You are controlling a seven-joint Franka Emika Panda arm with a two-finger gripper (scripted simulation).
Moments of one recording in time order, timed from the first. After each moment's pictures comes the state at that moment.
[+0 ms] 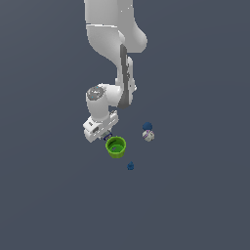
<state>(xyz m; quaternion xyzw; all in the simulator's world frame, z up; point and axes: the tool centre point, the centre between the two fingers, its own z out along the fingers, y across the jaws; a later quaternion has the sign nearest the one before) -0.104 -0.116 0.013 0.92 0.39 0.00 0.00</state>
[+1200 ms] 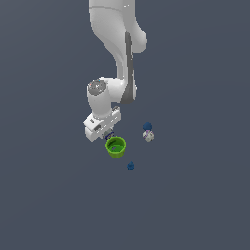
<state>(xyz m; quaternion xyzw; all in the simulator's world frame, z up) -0.085 -0.100 0.054 0.92 0.39 0.00 0.00</state>
